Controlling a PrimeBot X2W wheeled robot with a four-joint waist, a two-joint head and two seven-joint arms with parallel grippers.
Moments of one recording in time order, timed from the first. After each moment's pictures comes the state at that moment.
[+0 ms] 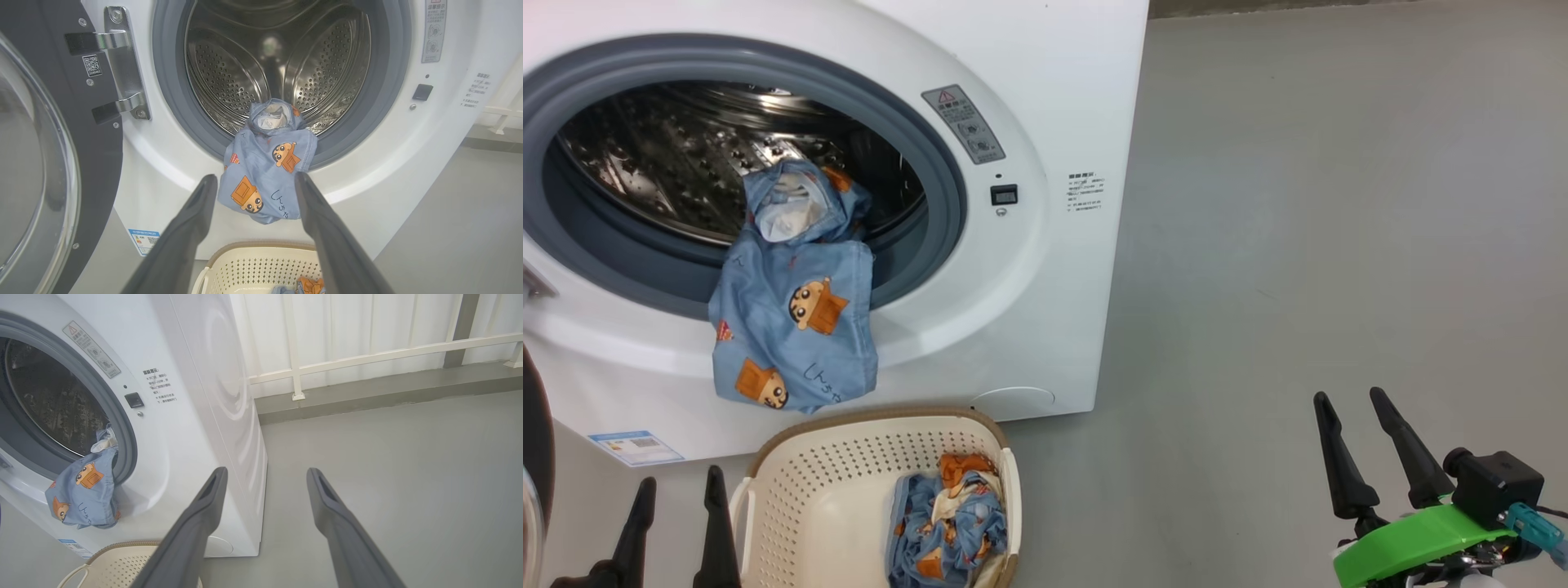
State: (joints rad) left arm 0.01 0.10 0.13 0.25 -0.26 -0.12 -0.25; right arm -0.04 -0.15 0.11 0.25 0.40 0.13 -0.25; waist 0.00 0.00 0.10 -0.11
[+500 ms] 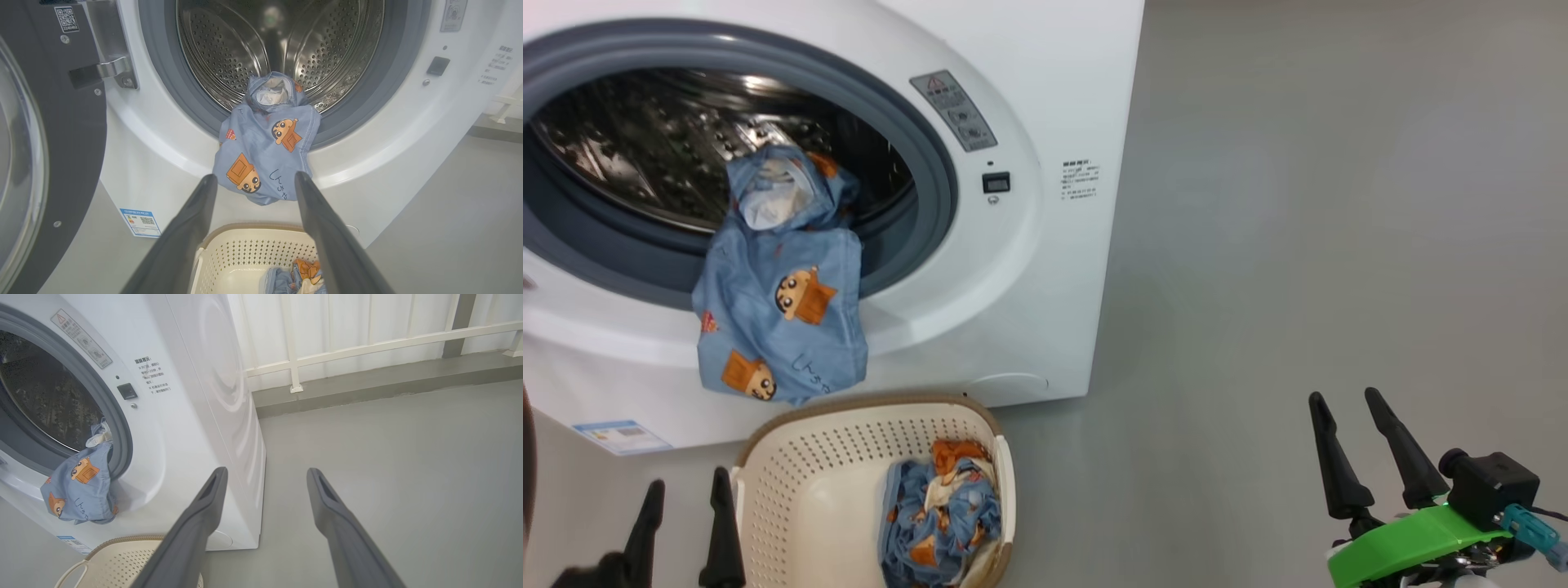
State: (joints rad) left arm -0.02 0.11 0.13 0.32 -0.28 -0.13 -0.25; right arm -0.04 -0.14 0.11 0.24 0.40 0.13 -0.25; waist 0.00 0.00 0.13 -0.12
